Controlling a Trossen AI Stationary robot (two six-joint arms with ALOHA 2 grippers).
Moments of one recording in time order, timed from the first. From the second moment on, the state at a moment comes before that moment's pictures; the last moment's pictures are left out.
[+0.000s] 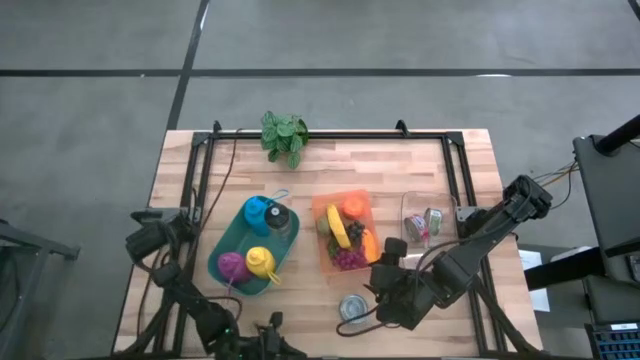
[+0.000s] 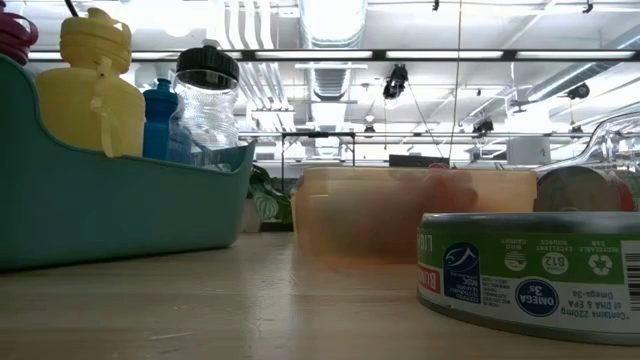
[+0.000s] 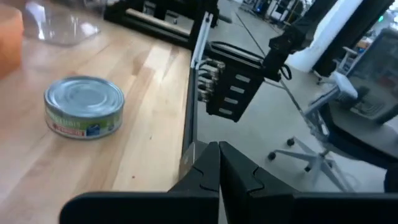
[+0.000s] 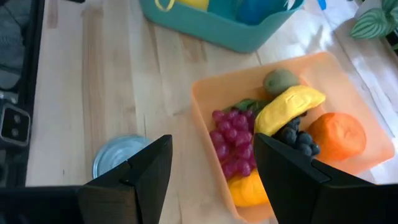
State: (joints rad) left arm -0.96 2.03 1.14 0.51 -0.78 -0.67; right arm 0.69 1.64 1.44 -0.89 0.62 0.70
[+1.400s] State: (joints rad) left arm -0.84 2.06 1.14 0.31 -0.73 -0.76; right arm 0.85 1.68 0.99 -0.18 0.60 0.81
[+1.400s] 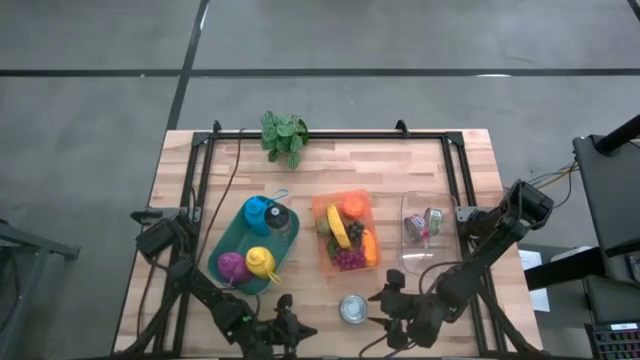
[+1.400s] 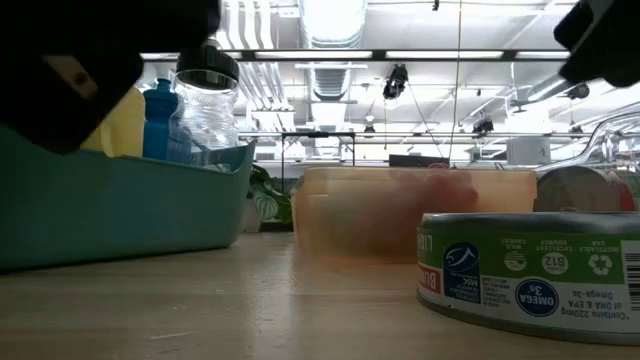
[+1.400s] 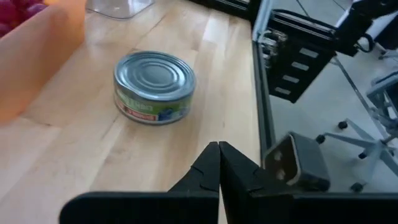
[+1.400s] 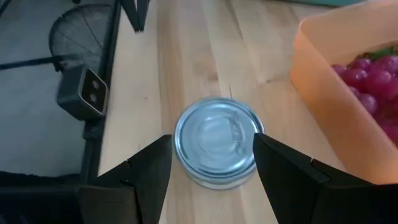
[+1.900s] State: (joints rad) left arm -0.76 2.06 1.14 0.31 -0.53 -0.73; right arm 0.85 1.80 0.99 -0.12 0.59 0.81
